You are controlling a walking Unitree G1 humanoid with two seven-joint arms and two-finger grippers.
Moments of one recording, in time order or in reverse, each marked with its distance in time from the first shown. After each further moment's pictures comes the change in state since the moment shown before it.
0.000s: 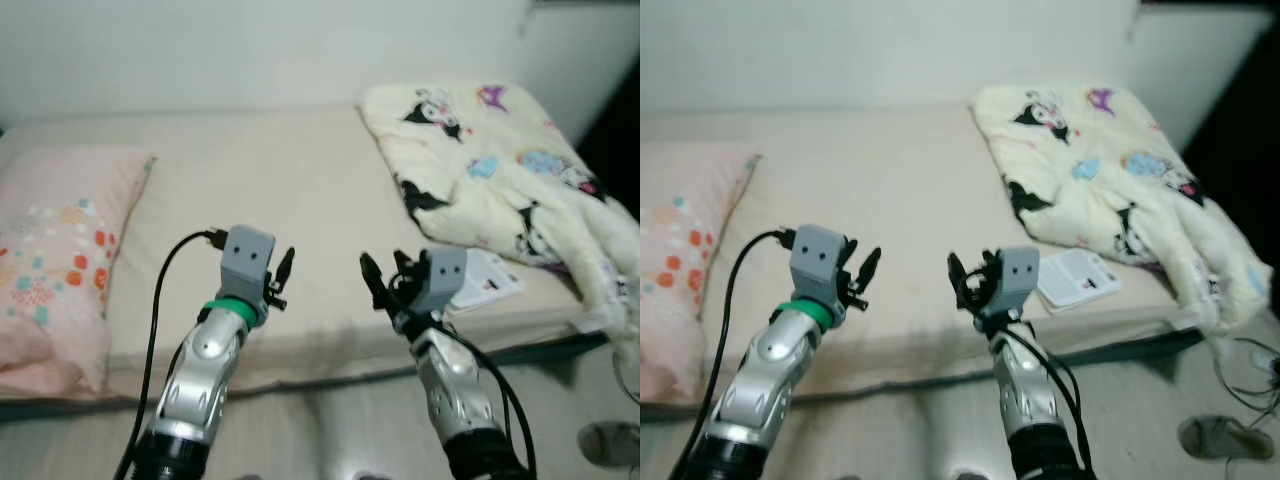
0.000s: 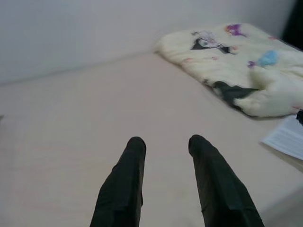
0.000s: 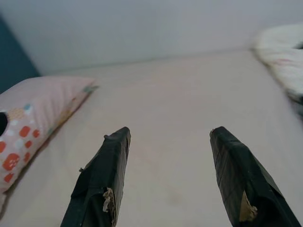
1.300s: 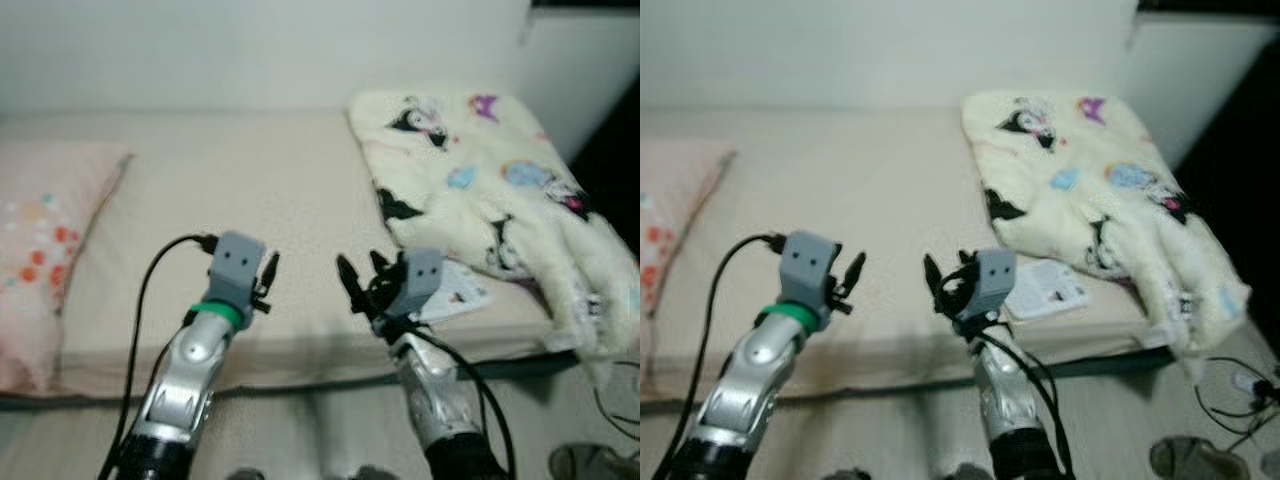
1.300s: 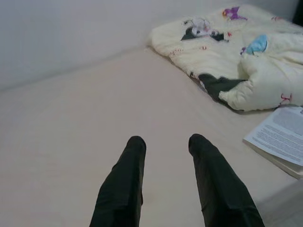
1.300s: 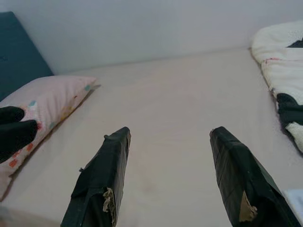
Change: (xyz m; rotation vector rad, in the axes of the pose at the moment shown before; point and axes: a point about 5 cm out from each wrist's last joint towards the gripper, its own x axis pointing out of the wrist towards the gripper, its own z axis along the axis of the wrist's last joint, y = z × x) left arm -0.004 0.004 -0.008 0.068 0.016 0.009; right arm -0.001 0.010 -0.003 0.011 0.005 0.028
